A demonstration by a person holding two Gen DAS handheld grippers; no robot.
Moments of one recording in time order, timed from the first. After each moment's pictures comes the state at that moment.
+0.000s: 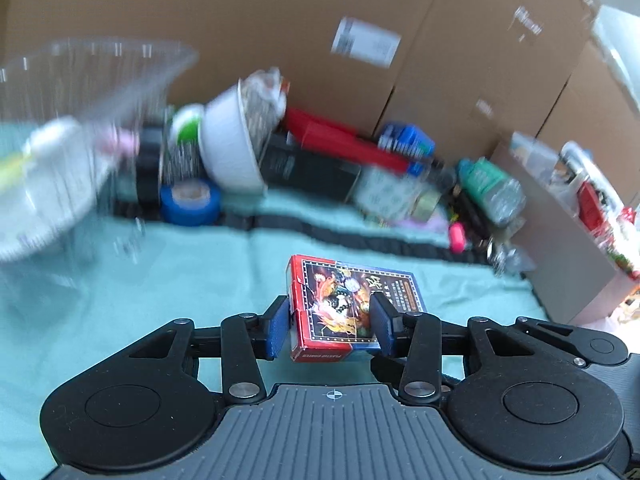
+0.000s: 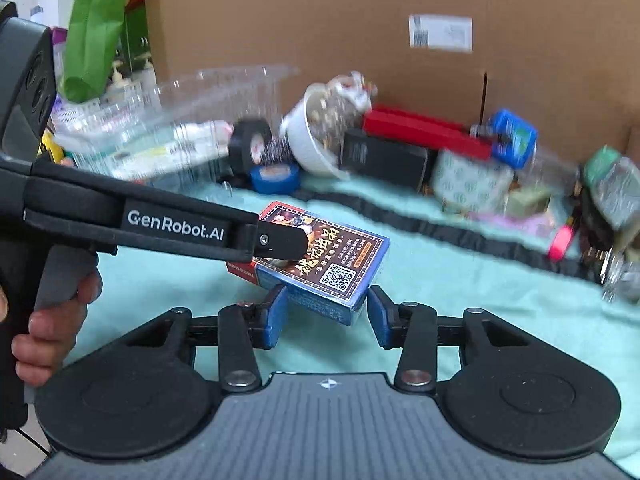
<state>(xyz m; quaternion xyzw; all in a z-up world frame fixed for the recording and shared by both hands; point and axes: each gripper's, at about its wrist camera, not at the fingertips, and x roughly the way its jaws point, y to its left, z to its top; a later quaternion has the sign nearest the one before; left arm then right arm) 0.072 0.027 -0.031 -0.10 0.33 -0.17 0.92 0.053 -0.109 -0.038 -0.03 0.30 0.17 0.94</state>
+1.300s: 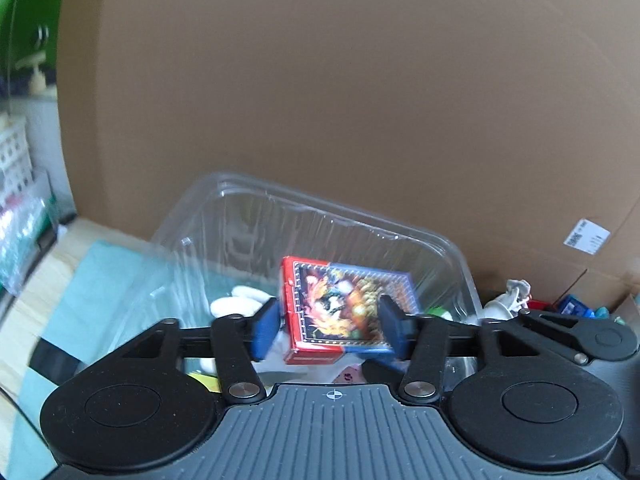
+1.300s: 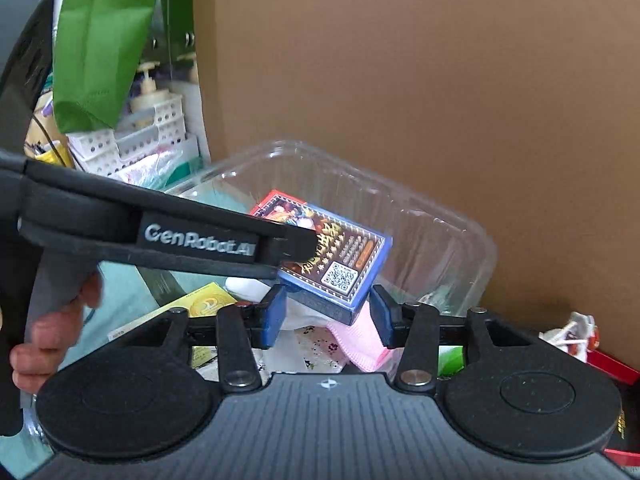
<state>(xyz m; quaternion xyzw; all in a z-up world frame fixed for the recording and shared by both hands) 0.250 0.229 0.033 -0.14 0.34 -0.06 0.93 0.272 0.092 0.028 -0.11 0.31 0.26 0.91</state>
